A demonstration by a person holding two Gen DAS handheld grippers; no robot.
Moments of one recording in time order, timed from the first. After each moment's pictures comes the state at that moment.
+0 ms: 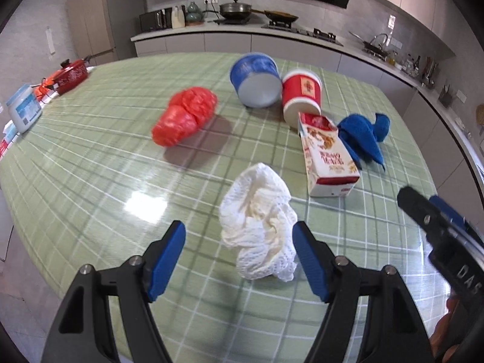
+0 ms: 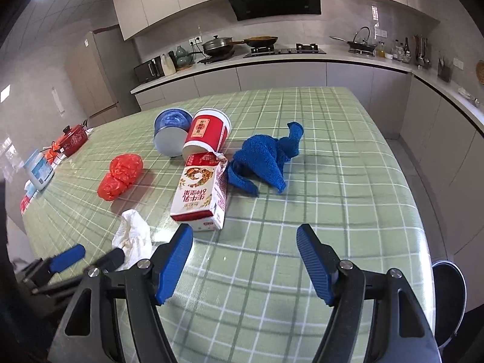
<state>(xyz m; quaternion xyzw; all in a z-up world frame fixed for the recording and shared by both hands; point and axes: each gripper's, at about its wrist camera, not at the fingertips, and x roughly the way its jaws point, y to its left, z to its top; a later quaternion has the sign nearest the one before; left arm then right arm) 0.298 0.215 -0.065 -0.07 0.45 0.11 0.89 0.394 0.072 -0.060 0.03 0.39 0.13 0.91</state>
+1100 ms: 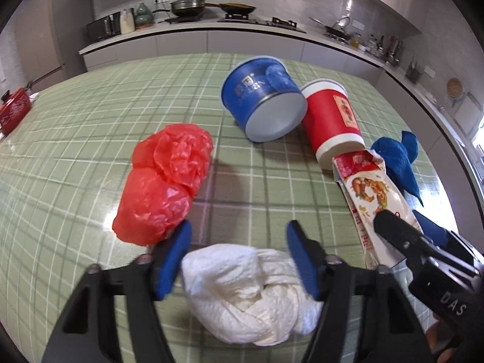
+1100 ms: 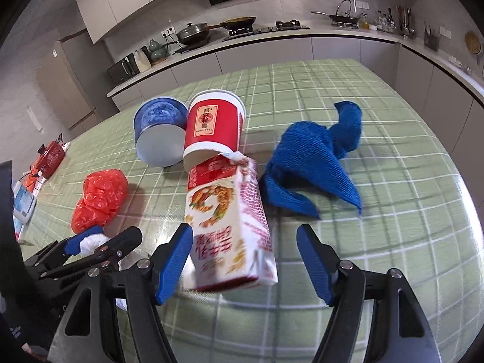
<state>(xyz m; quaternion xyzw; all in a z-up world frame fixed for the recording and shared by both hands) 0.395 0.285 -0.081 -0.04 0.46 -0.01 0.89 0.465 0.144 -0.100 0.07 0.44 0.08 0.89</state>
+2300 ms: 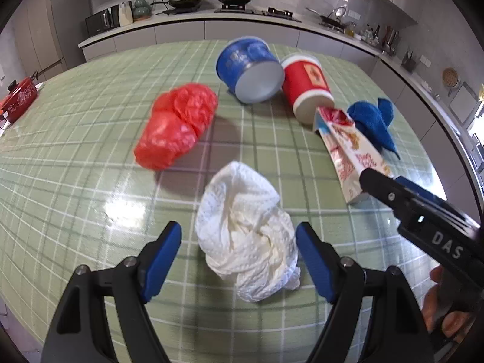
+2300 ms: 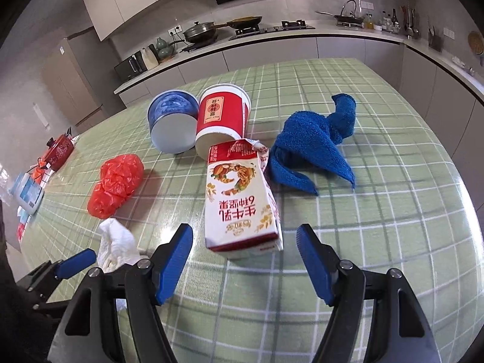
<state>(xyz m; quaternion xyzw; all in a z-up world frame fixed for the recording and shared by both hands) 0.339 0.279 -0.079 -0.03 0.48 -0.01 0.88 0.433 0.139 -0.093 0.07 0.44 0.09 0.89</state>
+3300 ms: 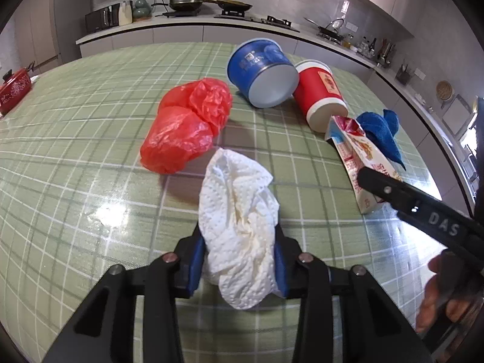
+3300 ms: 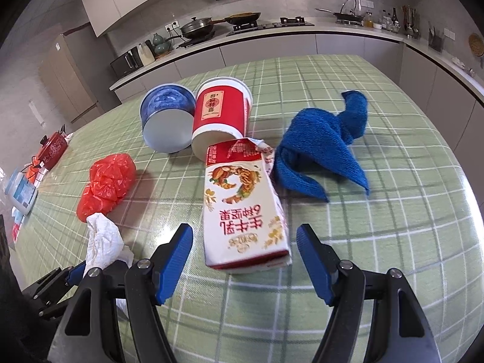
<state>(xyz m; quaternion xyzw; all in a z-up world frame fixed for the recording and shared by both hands) 0.351 0.300 -0.093 -0.06 0.46 -0.03 0.89 0.455 0.153 -0.105 0.06 0.45 0.09 0.89</state>
